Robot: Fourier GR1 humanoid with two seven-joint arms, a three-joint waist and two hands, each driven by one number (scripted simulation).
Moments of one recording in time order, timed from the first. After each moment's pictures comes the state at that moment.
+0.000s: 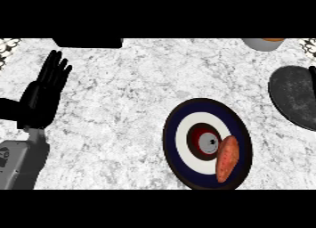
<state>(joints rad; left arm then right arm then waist) -0.30 0.31 -0.01 -1.44 0.34 0.09 0.00 -0.11 -0.44 -0.05 -1.68 -0.38 -0.13 -0.22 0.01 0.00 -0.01</state>
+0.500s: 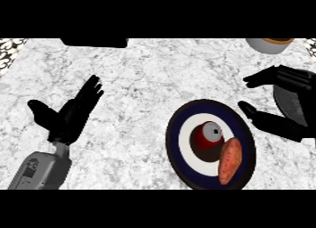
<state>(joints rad) -0.23 0.24 -0.15 -1.41 0.34 0.03 0.11 -0.31 -0.65 0.23 -1.75 0.20 -0.18 -0.18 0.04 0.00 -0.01</state>
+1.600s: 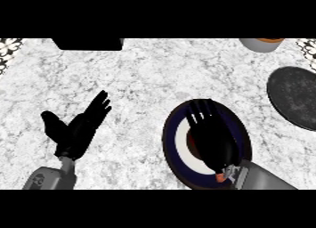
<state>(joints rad) -0.13 0.21 -0.21 -1.48 0.34 0.04 0.18 -0.49 -0.46 0.87 -1.66 1.12 0.44 0.61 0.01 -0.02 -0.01</state>
